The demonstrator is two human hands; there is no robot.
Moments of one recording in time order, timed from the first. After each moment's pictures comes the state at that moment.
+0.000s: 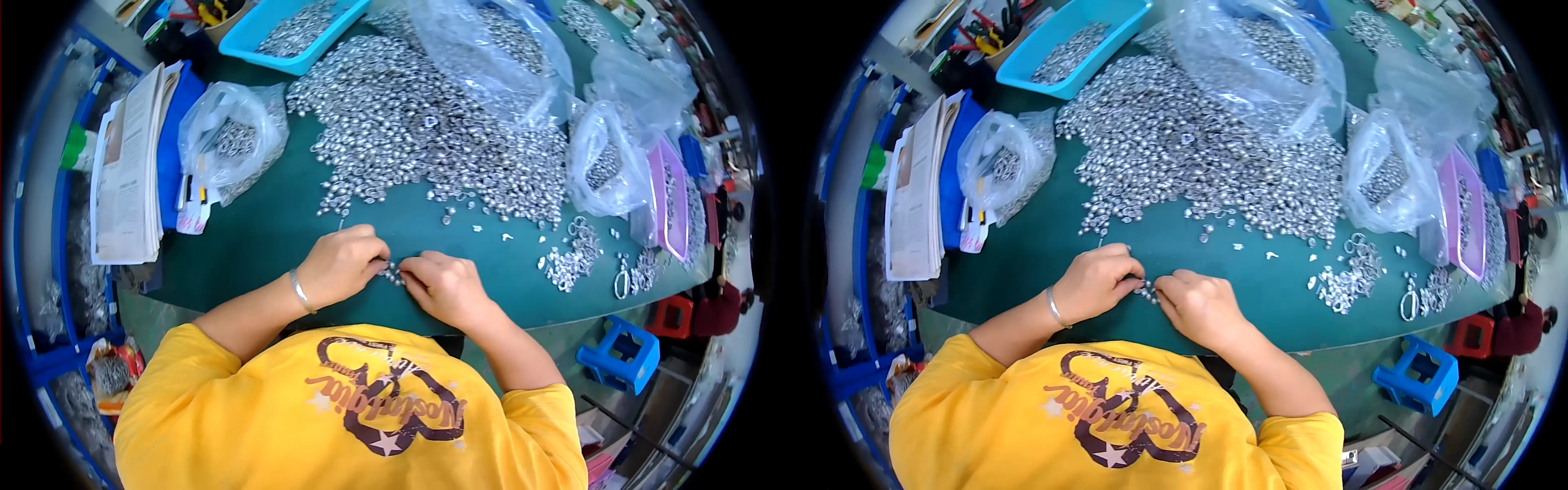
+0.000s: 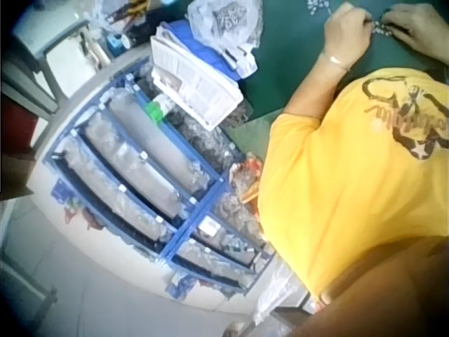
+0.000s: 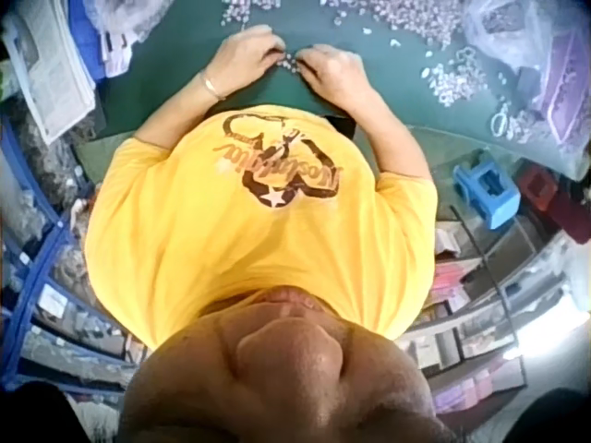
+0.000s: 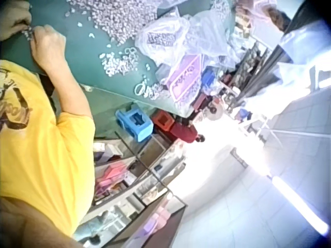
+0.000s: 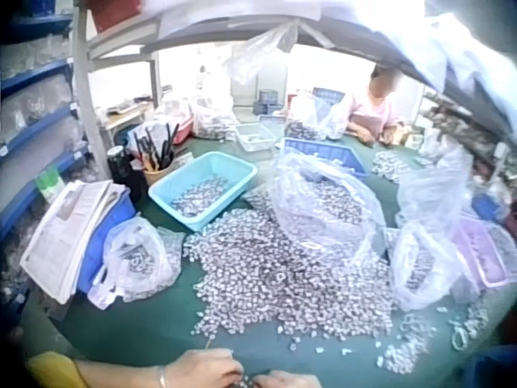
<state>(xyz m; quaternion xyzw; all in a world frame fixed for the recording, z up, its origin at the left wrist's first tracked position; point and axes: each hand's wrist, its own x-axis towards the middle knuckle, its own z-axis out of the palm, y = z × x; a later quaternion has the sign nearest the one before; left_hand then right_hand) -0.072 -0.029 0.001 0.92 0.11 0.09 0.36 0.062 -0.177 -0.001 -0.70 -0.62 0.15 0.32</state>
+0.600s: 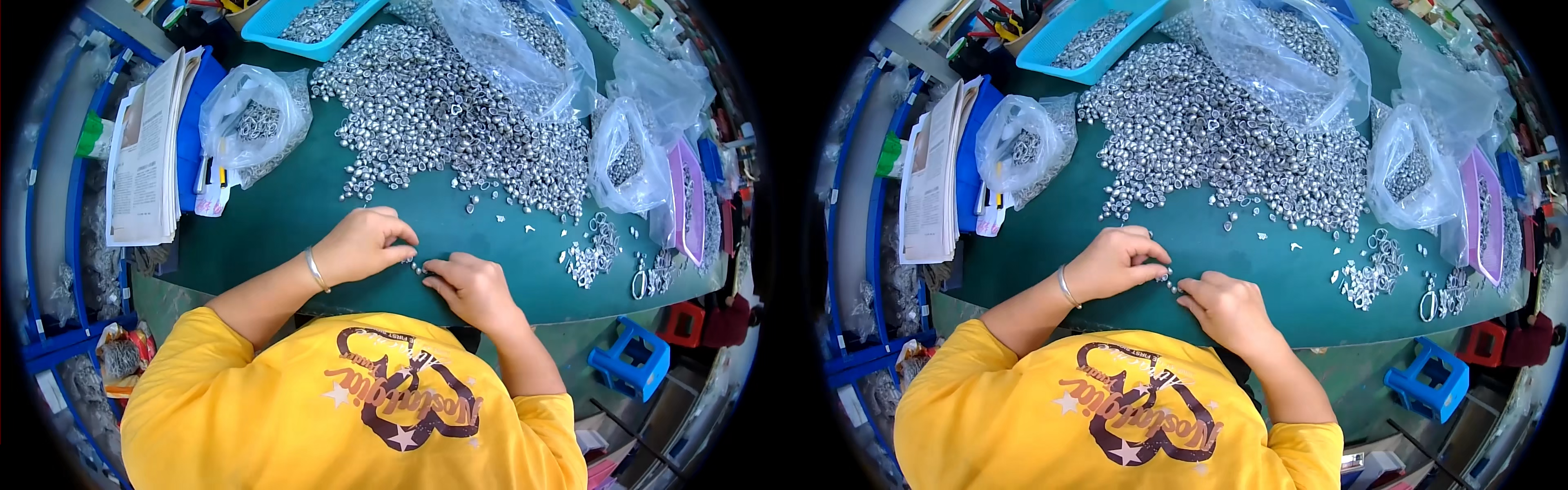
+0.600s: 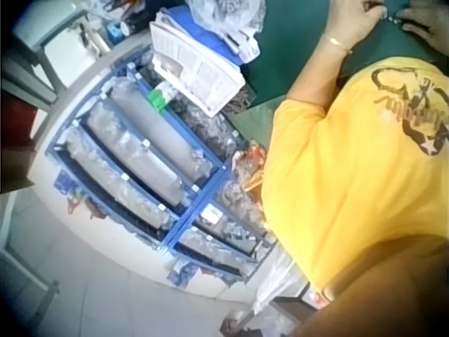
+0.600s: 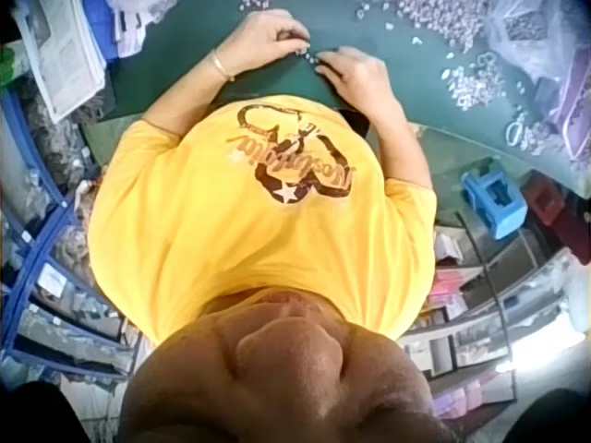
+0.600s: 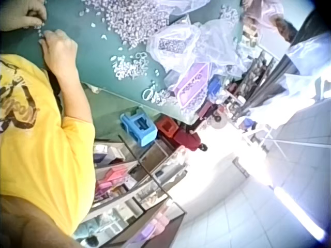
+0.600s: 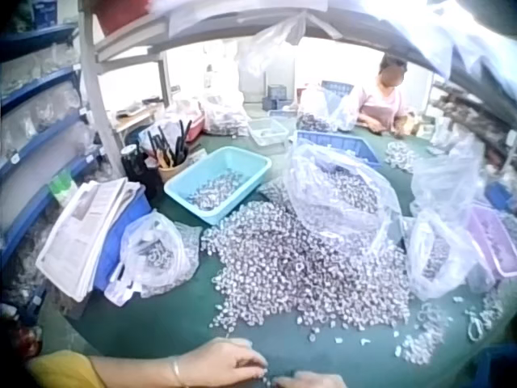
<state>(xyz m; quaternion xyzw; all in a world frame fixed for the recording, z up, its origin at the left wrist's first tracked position) -0.068 -0.021 0.010 0.87 0.14 0.01 0.48 0.055 -0.194 0.004 -0.72 -0.59 0.18 0.32</state>
